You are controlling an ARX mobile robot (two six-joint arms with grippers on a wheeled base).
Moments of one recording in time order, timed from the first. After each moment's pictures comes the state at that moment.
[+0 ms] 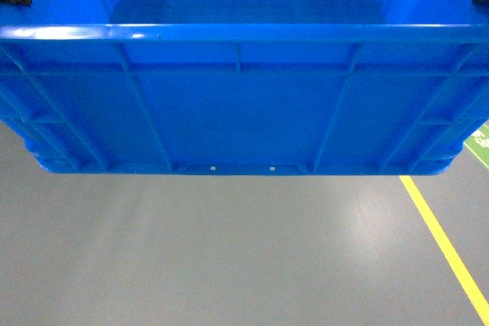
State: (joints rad) left arm -0.16 1.45 0.98 0.14 -0.19 -0.04; right arm 0.23 1.46 1.03 0.01 0.11 0.14
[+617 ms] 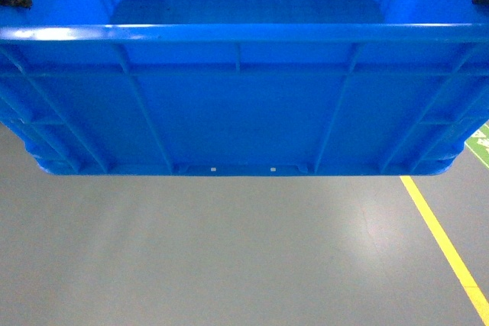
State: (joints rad) left arm -0.16 1.45 0.98 0.14 -0.19 -0.05; right arm 0.23 1.46 1.03 0.01 0.11 0.13
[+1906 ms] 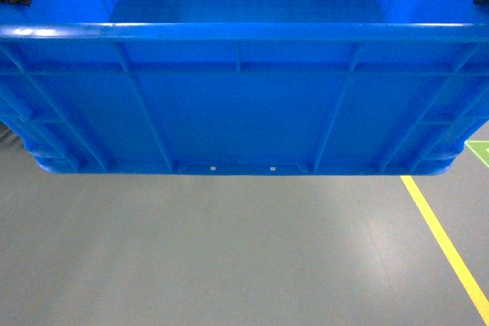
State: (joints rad) left arm -0.16 1.44 0.98 0.14 -0.19 -0.04; right arm 0.23 1.46 1.03 0.01 0.11 0.13
